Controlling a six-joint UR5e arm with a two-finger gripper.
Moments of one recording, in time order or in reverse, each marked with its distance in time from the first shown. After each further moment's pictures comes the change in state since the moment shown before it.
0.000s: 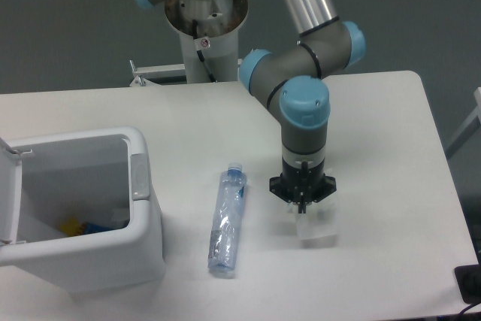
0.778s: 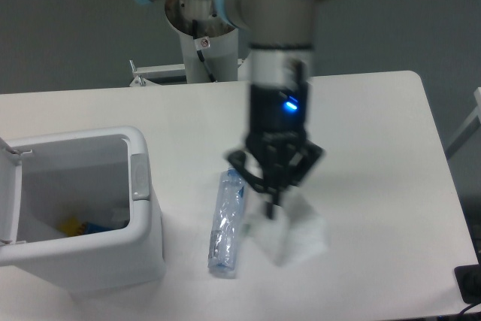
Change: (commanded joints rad) arm -0.256 0.238 0.169 -0.002 -0.232 -0.449
